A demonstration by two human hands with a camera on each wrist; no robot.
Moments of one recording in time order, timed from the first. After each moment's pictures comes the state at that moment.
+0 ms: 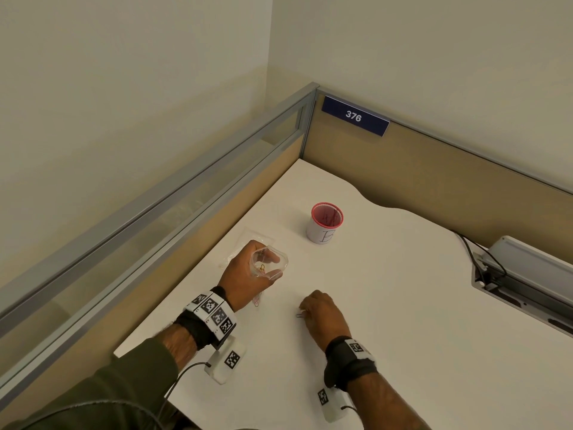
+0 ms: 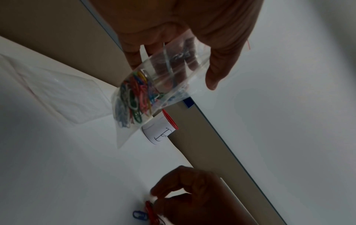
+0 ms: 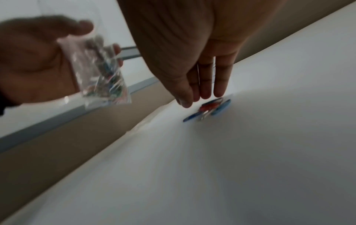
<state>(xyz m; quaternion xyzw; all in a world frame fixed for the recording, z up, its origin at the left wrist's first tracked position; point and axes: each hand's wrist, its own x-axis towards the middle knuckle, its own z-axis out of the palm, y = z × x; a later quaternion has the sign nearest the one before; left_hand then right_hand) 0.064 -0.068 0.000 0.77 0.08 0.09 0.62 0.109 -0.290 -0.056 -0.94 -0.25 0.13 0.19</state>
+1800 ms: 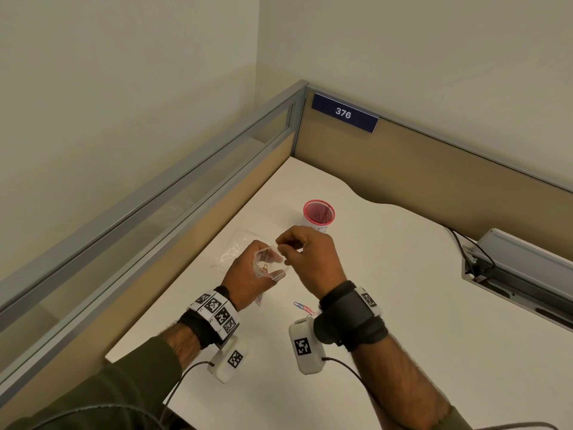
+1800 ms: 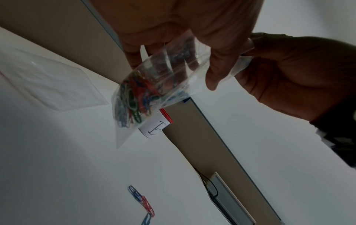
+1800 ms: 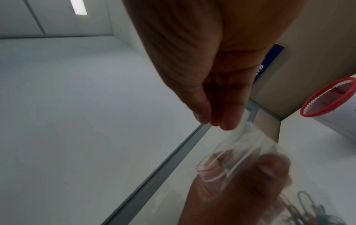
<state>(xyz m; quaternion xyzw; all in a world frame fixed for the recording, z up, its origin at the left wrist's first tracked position) 0.072 -0.088 0.008 0.79 0.07 0.07 0.60 0.123 -0.230 0.105 -0.86 -0.27 0.06 0.42</state>
